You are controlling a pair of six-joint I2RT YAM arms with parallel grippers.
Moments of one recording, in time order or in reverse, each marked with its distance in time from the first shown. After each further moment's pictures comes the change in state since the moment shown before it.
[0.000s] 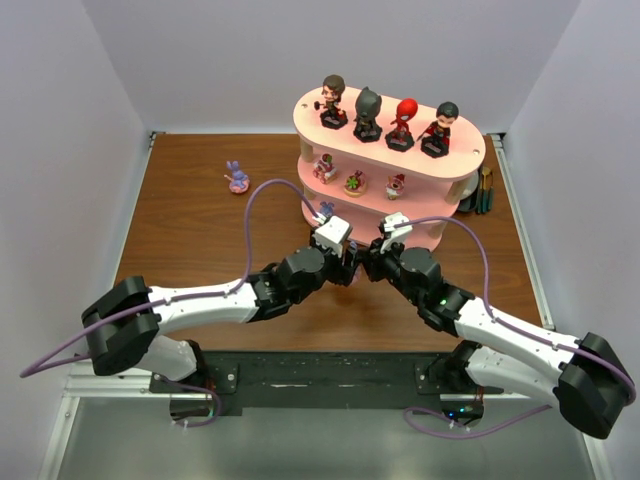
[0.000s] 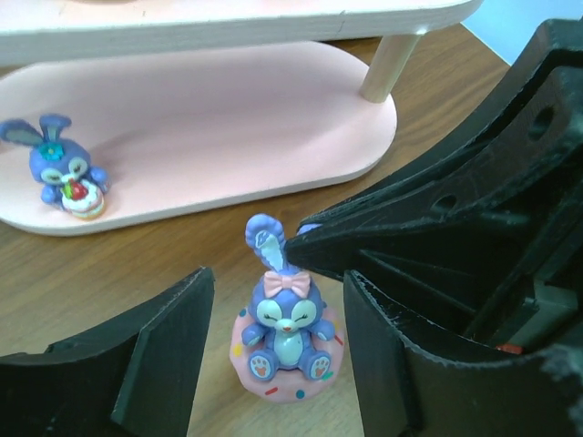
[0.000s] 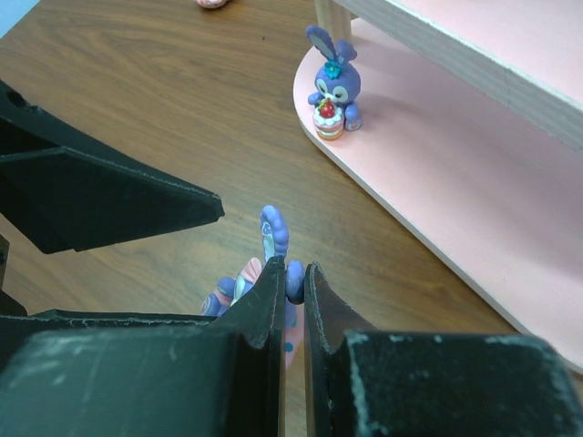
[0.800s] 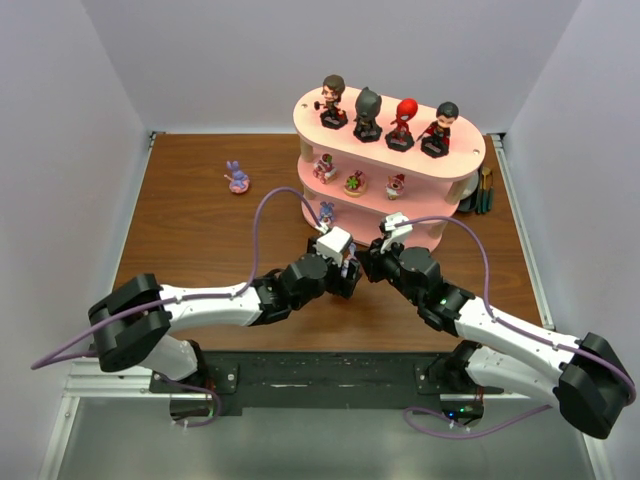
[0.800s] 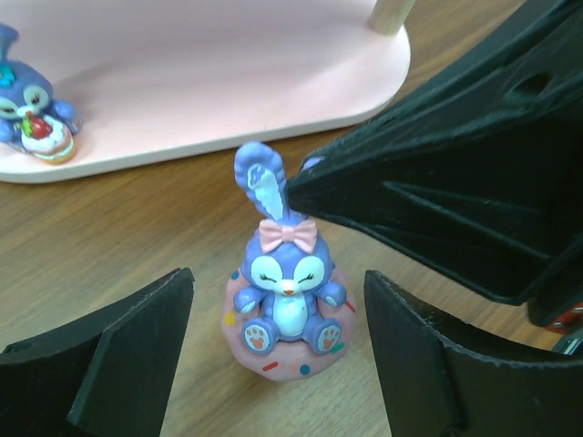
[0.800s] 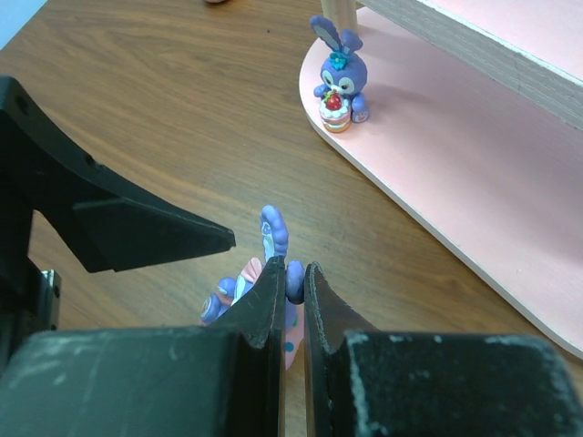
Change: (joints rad) left arm -0.010 0.035 -0.054 -0.005 0.024 -0.043; right arm 0.000 0.000 0.005 -0.022 -0.011 0.040
